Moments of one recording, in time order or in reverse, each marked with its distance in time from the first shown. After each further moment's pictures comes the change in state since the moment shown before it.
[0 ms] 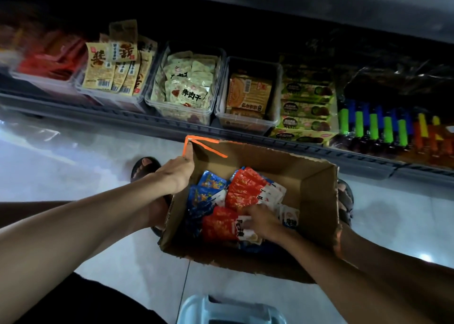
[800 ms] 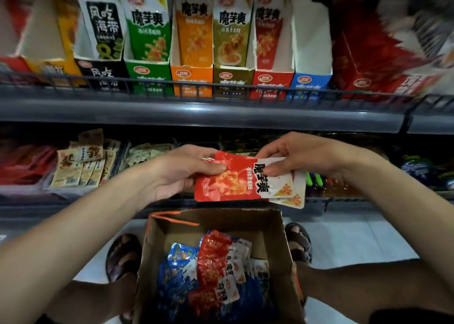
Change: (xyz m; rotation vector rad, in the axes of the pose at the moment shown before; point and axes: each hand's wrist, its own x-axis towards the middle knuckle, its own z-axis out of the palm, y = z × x) left_hand -0.118 0.107 -0.196 -1.229 -0.391 0.509; right_hand -0.225 -0.112 -0.314 0.387 0.152 -0.128
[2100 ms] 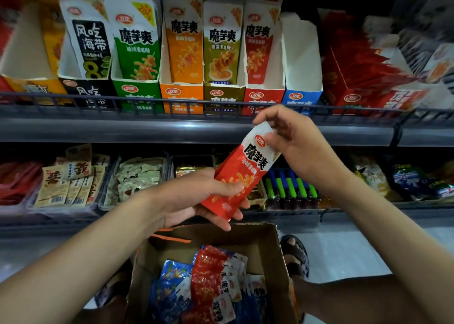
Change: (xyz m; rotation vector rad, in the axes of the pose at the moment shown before) left_hand 0.002 0.008 0.027 0.046 -0.174 0.007; right_hand 0.009 -0.014 0.001 -0.007 0.637 -0.492
